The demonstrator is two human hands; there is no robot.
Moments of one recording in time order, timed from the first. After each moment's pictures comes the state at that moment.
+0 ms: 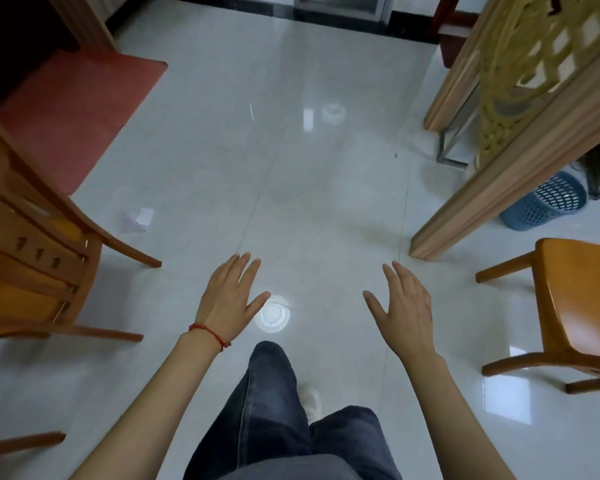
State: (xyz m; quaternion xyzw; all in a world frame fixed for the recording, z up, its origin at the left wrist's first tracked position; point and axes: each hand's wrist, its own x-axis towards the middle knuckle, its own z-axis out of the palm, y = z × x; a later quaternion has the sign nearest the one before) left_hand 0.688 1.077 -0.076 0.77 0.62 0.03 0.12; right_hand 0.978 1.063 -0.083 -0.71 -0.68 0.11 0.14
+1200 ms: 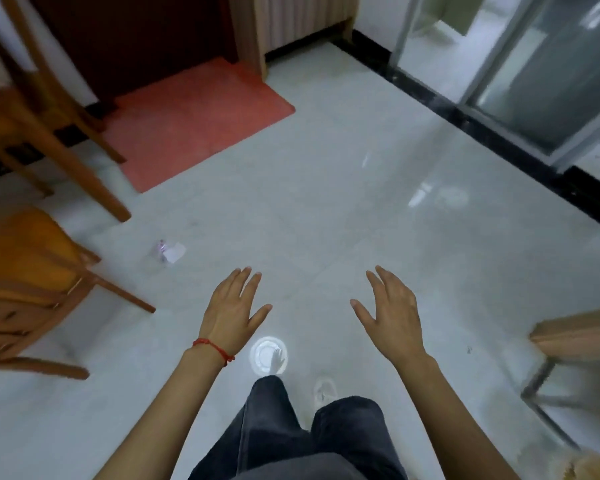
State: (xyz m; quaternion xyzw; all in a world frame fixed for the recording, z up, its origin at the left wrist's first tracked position) left_hand 0.675 1.588 -0.071 0.51 0.84 0.10 0.14; right_hand 0.897 1.741 -0.063 -0.44 -0.88 0.18 0.07
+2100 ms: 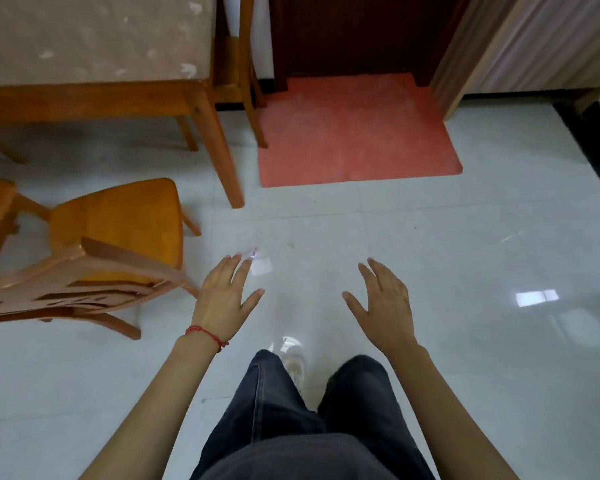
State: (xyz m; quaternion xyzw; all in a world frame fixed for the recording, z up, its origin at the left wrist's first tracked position) left_hand 0.330 1.632 -0.082 0.22 0.96 0.12 0.07; right_hand 0.430 1.882 -0.082 -0.15 -0.97 0.20 -0.02
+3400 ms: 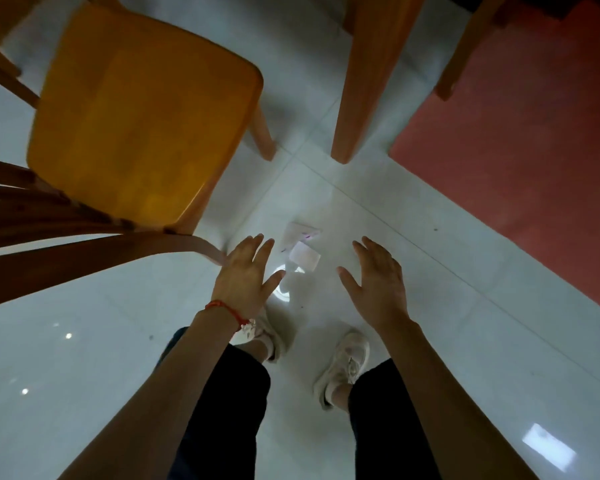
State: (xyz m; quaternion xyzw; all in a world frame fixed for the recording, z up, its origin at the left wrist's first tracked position) left_hand 0.079 1.650 -0.382 -0.13 0.96 0.20 0.16; right_hand 0.001 1.859 -0.398 0.18 -0.94 0.21 -0.22
